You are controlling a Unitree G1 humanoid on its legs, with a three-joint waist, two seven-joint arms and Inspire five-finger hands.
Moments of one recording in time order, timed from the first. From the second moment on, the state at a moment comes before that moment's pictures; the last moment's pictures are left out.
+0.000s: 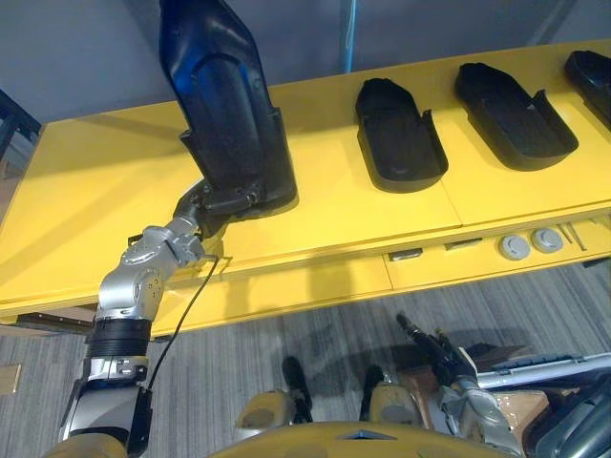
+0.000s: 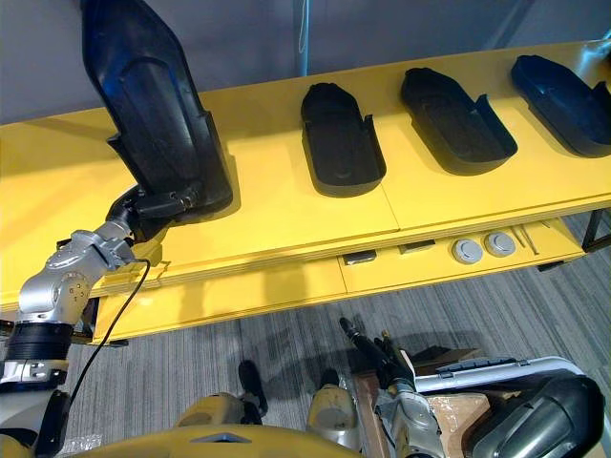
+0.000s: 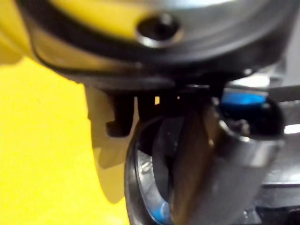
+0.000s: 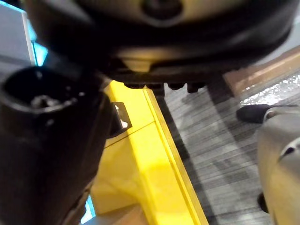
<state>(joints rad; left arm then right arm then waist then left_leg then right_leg) -0.35 0.48 0.12 0.20 -0.58 0.41 -0.37 0.14 -0.15 -0.25 0.72 0.14 -0.03 0.12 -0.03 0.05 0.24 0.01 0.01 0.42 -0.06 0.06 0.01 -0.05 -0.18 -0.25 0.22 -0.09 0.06</state>
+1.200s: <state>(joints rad) -0.31 0.46 0.16 0.24 -0.72 0.44 -0.41 0.14 -0.12 -0.25 0.79 0.13 -0.03 0.10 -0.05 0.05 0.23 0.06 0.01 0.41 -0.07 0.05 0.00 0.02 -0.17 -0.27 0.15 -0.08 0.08</state>
